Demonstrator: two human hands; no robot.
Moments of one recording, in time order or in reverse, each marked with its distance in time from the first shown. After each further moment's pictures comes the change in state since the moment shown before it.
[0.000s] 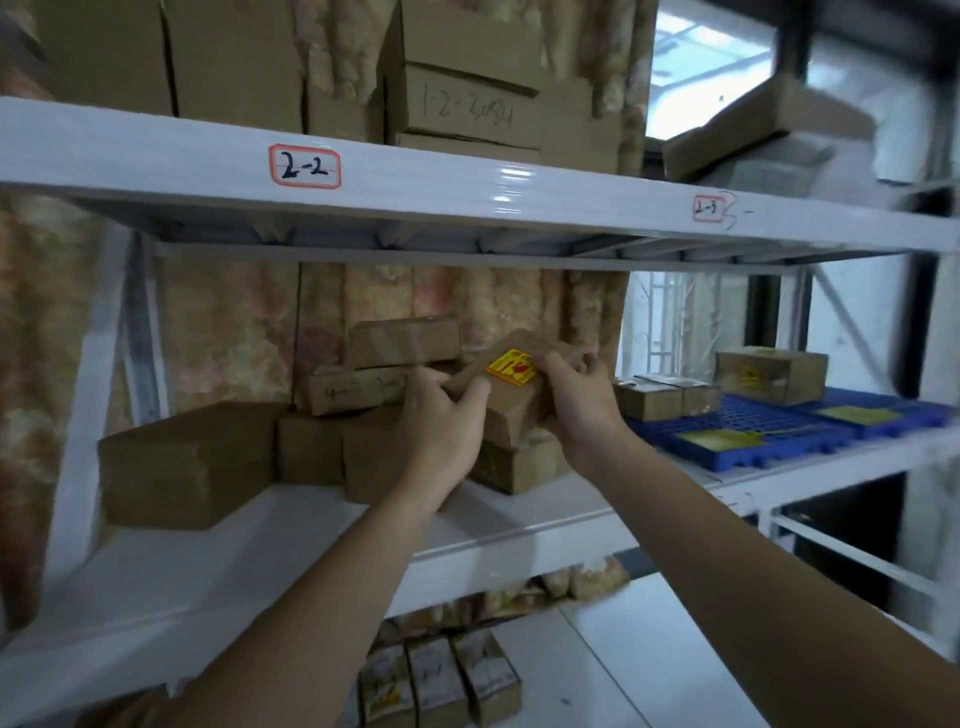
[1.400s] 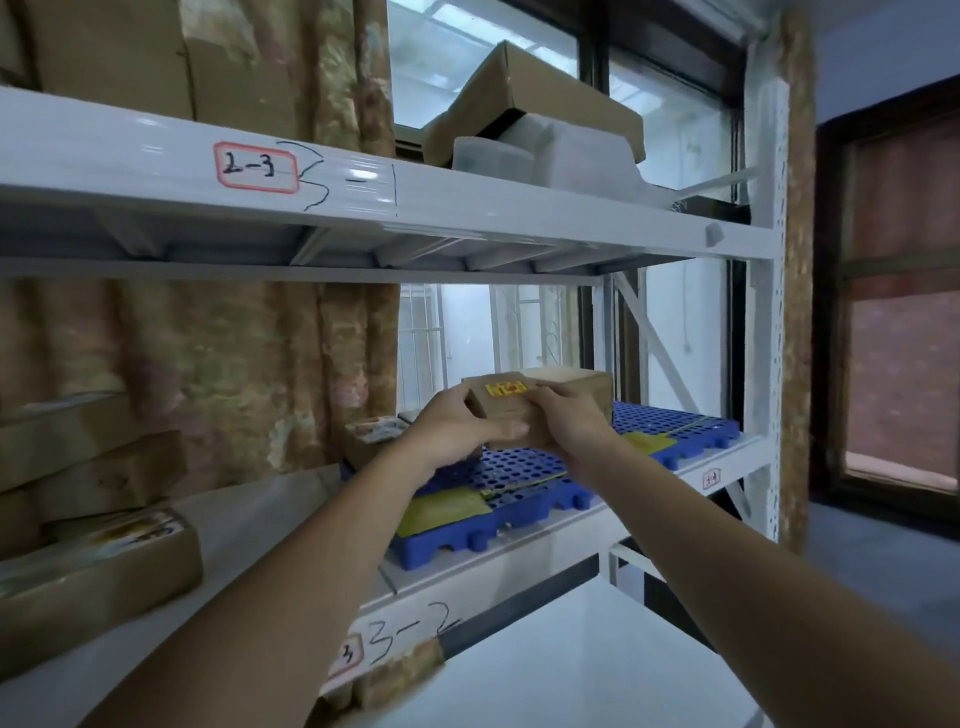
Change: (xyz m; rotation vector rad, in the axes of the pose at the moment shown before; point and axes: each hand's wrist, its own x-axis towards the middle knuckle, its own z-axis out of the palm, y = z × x) left_hand 0.063 0.081 0.437 -0.103 -0.693 0.081; right_hand 0.224 -0.071 -0.368 -0.392 0.116 0.008
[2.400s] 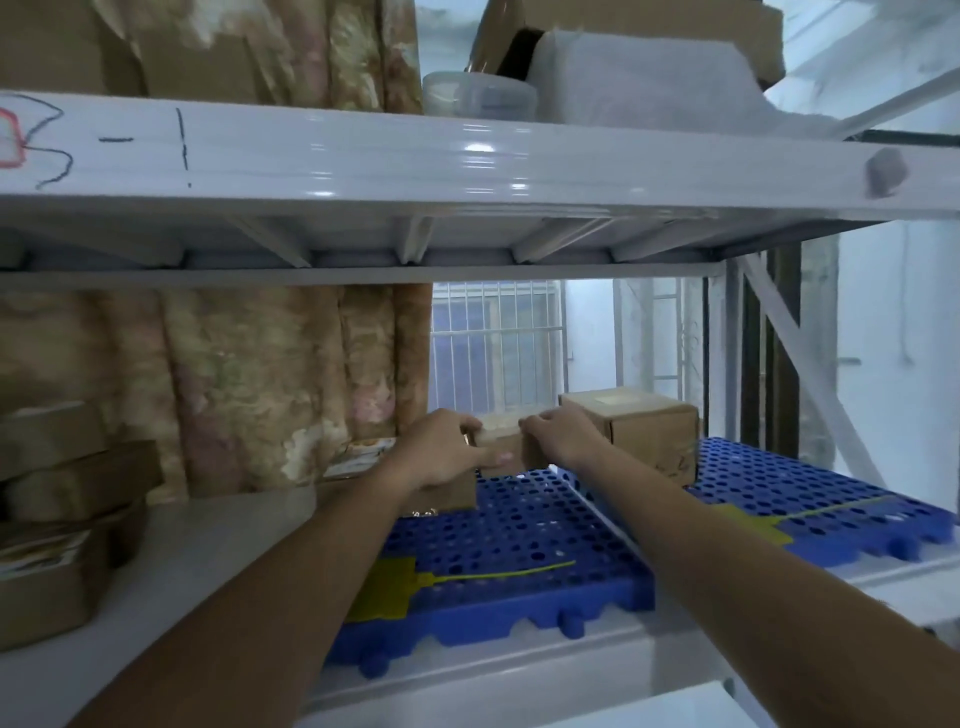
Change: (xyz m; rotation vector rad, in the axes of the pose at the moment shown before) left_hand 0.118 -0.039 0.018 0.701 0.210 -0.192; right_hand 0.201 0.054 0.000 -0.566 -0.346 -0.162
